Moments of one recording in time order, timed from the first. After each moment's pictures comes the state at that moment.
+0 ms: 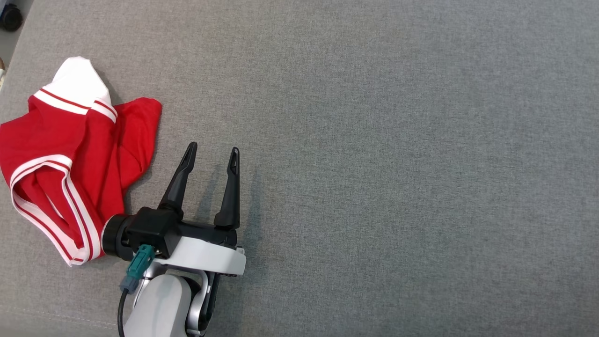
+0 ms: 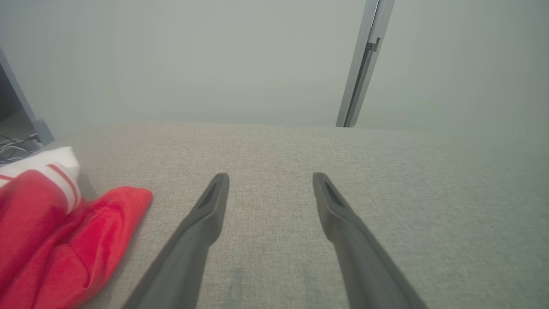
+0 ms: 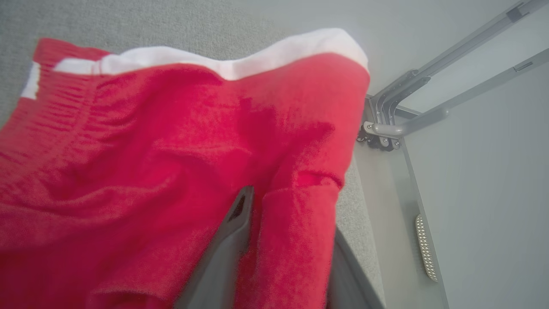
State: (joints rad) left arm -0.25 0.05 -0.26 0.12 -0.24 0.05 -0.26; right arm -0.96 -0.83 0.76 1.29 0.77 0.13 -0.05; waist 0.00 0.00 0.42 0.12
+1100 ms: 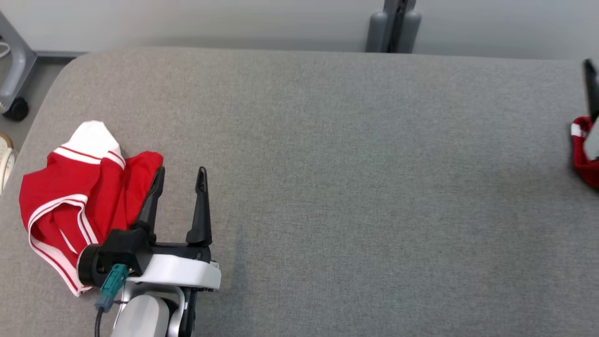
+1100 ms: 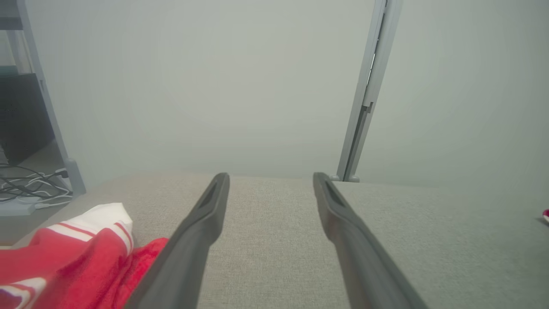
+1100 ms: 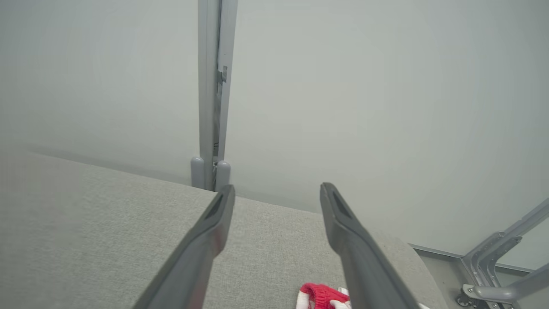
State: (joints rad) left arm -0.17 0.05 -0.17 0.13 -0.24 0.06 -0.26; right arm -1.01 -0.56 0.72 1.06 0.68 0.13 -0.26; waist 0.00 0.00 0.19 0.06
